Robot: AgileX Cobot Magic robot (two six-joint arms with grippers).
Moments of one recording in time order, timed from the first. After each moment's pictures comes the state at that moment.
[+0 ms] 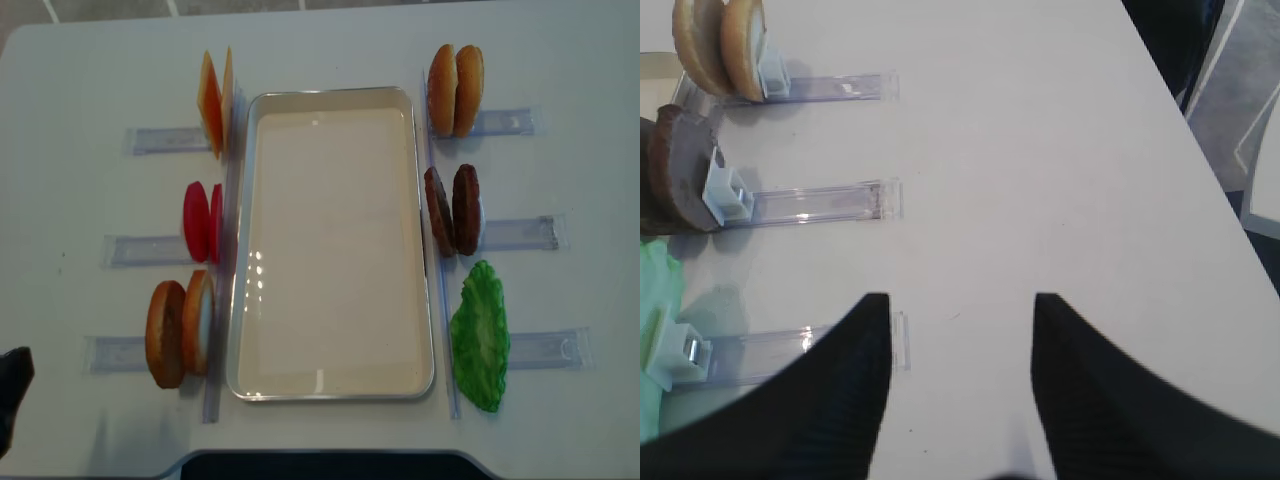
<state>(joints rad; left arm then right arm) 0.07 0.30 -0.56 0.06 1.11 -0.04 -0.04 -0.01 -0.50 0.01 1.14 -0.03</state>
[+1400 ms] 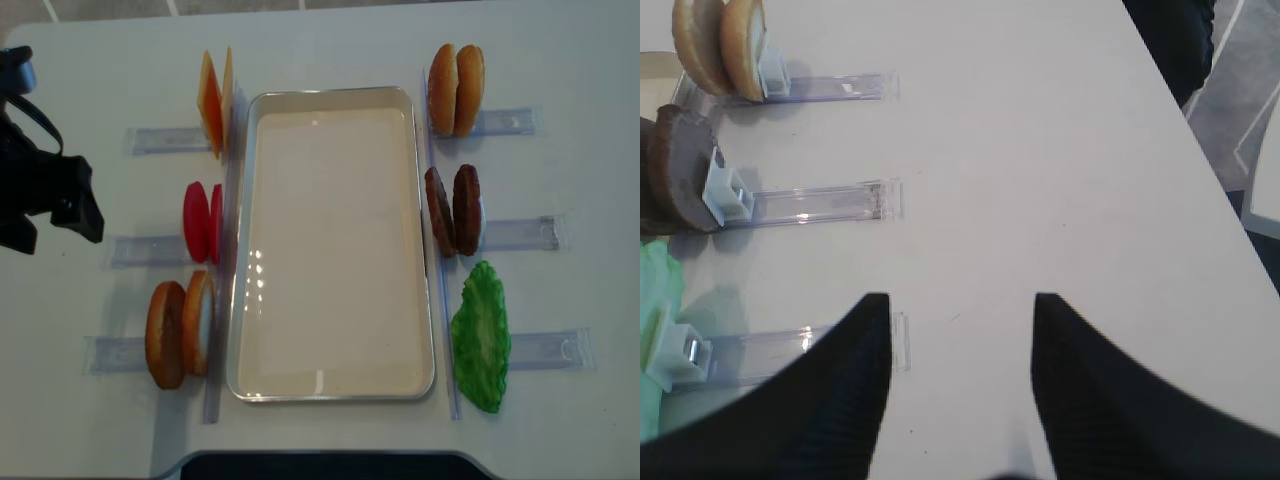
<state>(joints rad) 0.07 1.35 -1.01 -0.01 1.17 -0.02 -0.04 -0.01 -0.50 0.01 1.14 -0.03</state>
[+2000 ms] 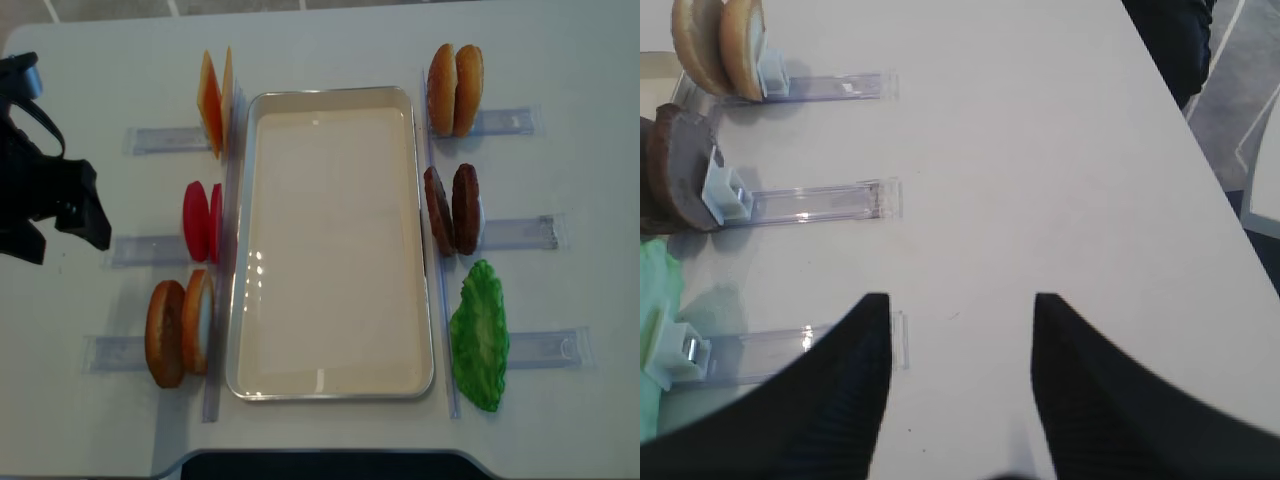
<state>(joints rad) 0.07 1.35 -1.01 -0.07 1.21 -0.03 -0.04 -0.01 -0.50 0.01 1.14 -0.03</state>
